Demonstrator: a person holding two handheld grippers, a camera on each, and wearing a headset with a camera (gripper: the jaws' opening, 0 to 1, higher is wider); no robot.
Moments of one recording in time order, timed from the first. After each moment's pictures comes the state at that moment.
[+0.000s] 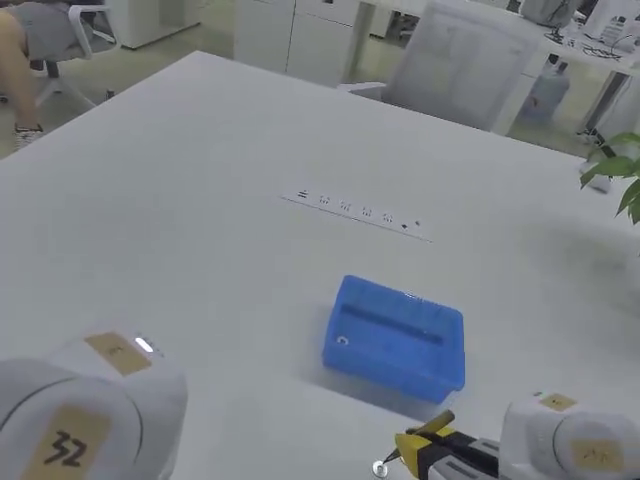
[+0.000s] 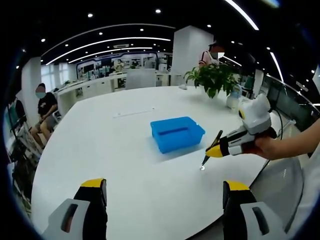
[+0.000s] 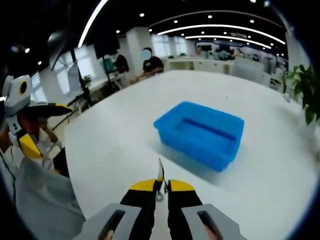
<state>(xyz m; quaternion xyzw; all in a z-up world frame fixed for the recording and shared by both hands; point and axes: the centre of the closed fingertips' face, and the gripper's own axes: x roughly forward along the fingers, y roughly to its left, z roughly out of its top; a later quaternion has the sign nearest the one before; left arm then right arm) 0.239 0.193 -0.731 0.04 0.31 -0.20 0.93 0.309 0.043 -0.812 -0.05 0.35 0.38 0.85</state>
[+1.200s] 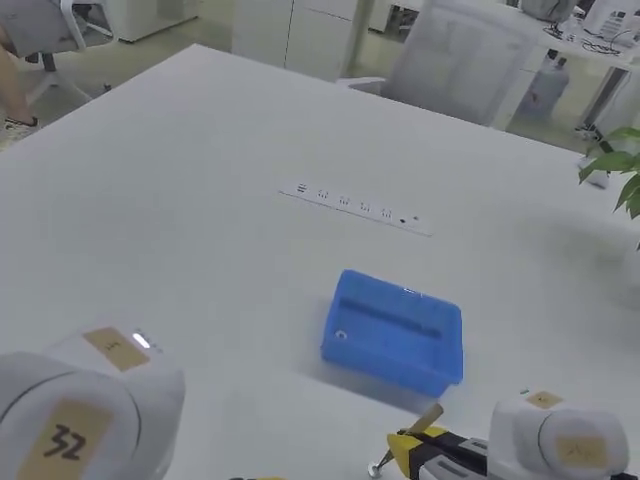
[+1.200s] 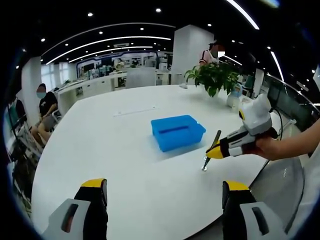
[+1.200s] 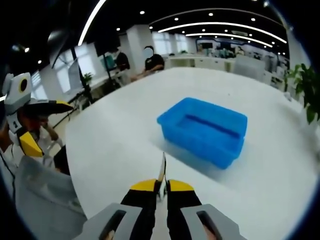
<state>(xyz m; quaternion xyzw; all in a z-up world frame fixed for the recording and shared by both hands) 0.237 0.195 -0.734 0.04 0.31 -0.19 0.93 0.303 0.047 -0.812 -0.06 0.36 0.38 0.85</state>
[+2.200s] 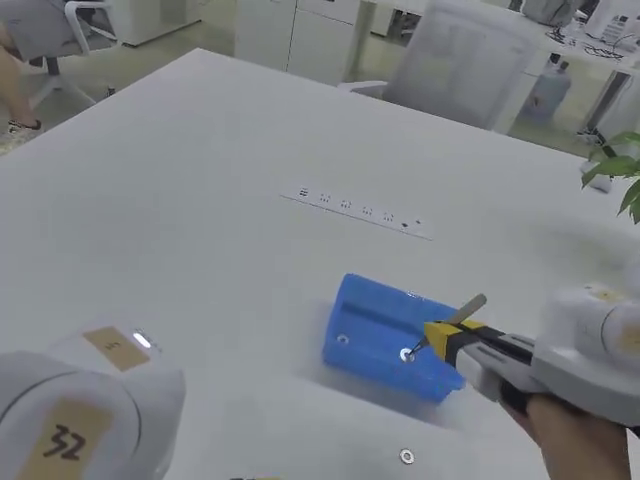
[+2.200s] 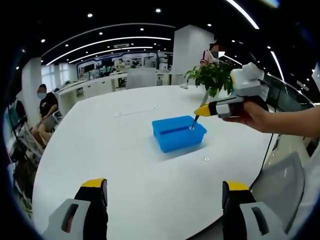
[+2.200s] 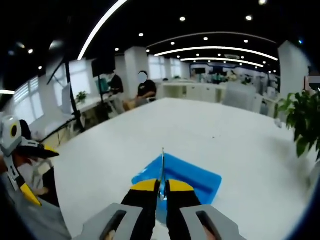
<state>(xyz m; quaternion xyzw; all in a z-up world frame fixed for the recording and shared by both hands) 0.239 0.197 -0.732 0.04 0.31 -0.19 0.93 0.397 0.050 -0.734 -0.05 0.25 0.35 0.90</state>
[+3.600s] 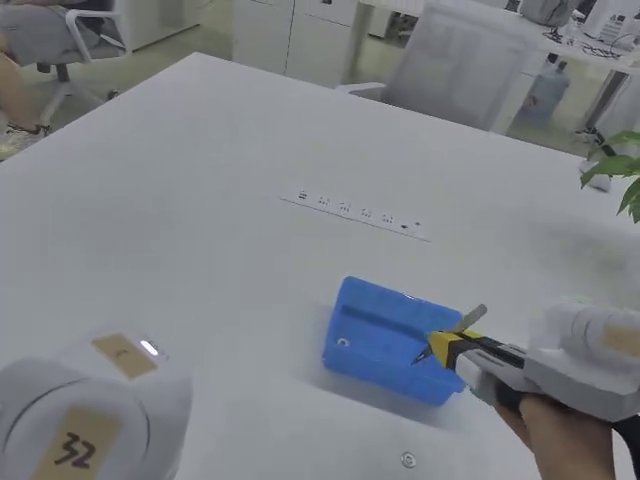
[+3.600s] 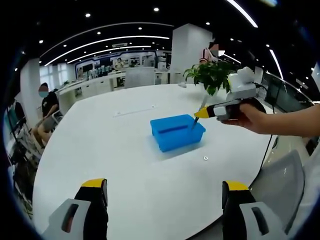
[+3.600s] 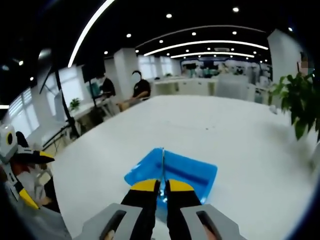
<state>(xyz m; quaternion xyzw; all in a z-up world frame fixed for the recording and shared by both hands) 0.240 0.194 -0.735 0.05 0.32 -0.20 0.93 0.397 0.025 -0.743 0.00 0.26 0.33 0.91</state>
